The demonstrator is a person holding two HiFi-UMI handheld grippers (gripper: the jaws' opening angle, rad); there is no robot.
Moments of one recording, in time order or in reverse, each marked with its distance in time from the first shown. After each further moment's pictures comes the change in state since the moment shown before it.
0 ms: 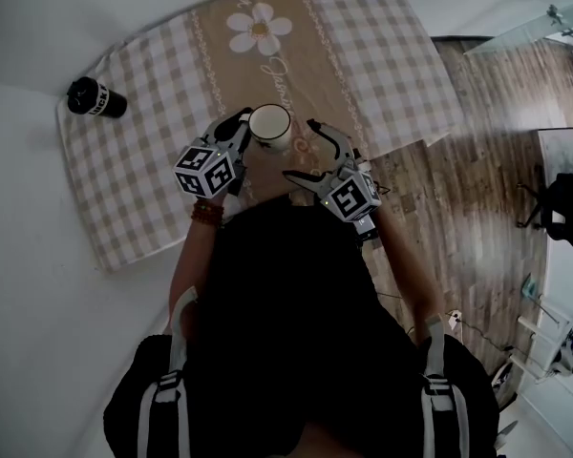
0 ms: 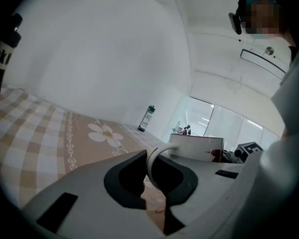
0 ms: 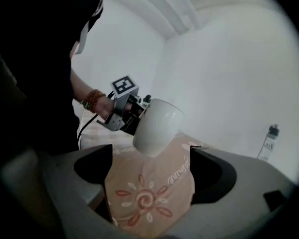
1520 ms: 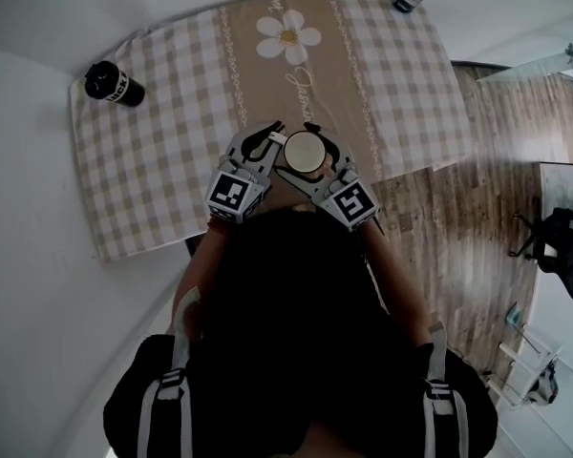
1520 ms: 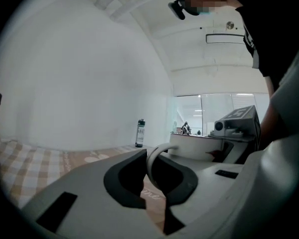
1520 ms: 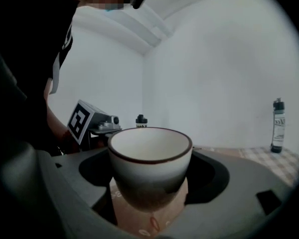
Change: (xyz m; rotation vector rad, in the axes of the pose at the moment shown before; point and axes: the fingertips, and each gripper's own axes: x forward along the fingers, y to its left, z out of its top) left arm -0.014 -0.040 0.023 0.371 -0.181 0.005; right arm 0.037 -0.018 0.066 0.289 -0.205 0.006
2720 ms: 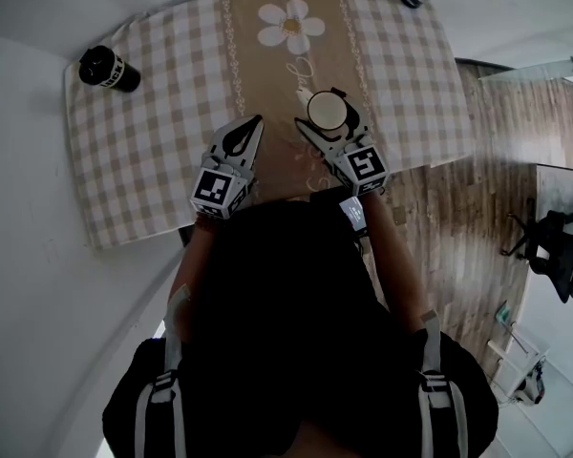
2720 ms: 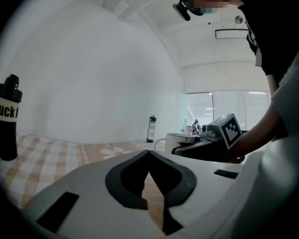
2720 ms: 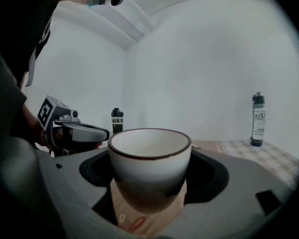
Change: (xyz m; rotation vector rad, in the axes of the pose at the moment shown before) left arm -0.024 0.032 -0.021 -0.058 0.034 0.127; right arm 0.003 -0.092 -0.029 0.063 0.052 -0.180
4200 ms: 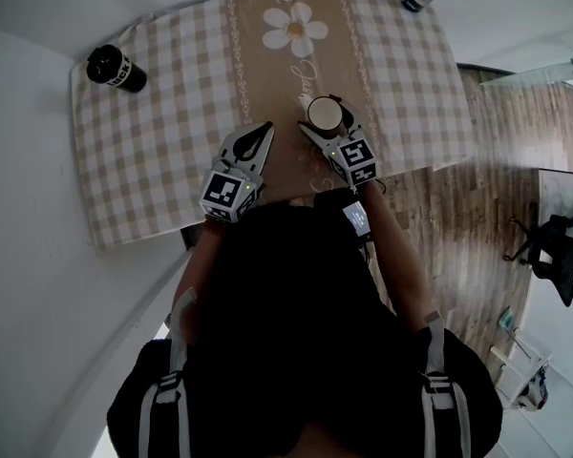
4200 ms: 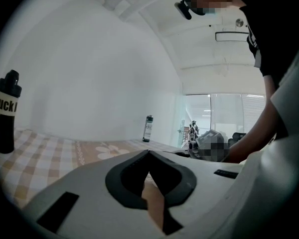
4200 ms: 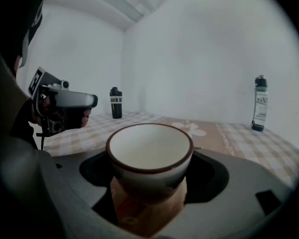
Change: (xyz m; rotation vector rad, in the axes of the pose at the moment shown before) left arm -0.004 -0.018 -0.001 -0.011 0.002 -0.025; right arm 0.017 -0.008 -0.072 -0.015 0.186 0.000
